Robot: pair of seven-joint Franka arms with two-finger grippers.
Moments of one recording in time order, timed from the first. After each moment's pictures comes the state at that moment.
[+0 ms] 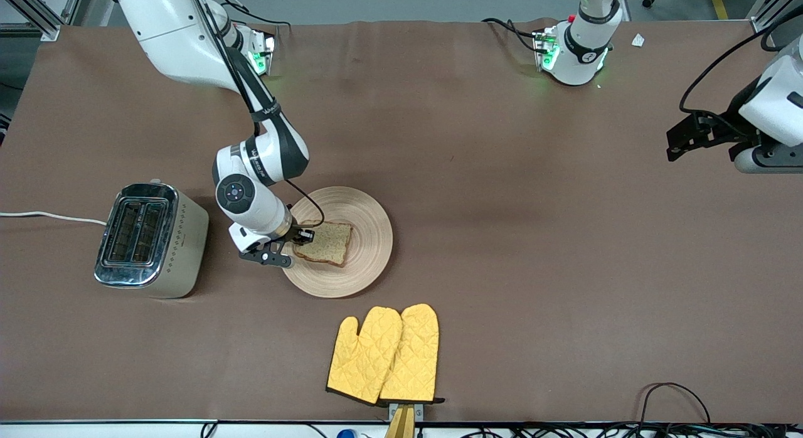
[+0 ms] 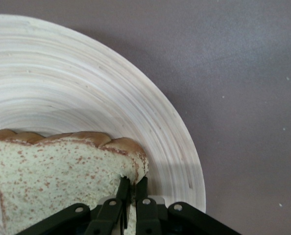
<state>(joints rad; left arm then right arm) -0.01 0.10 -0.15 -1.36 0.05 1.45 -0.12 0.43 0.54 -0.04 -1.89 0.12 2.39 0.51</state>
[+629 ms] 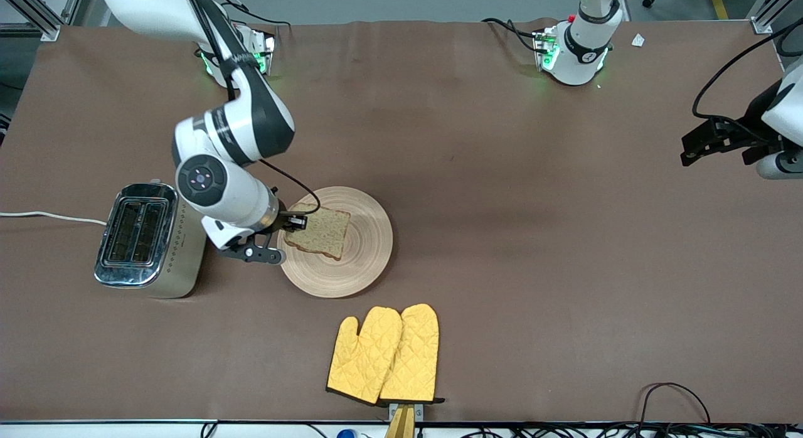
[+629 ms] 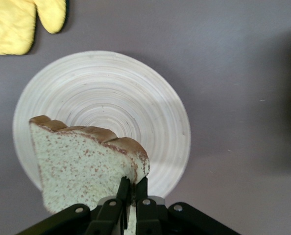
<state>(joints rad) 0.00 0.11 -0.11 -1.37 0.03 1.49 -0.10 0.43 0.43 -0.04 -1.53 0.07 1.86 0.51</state>
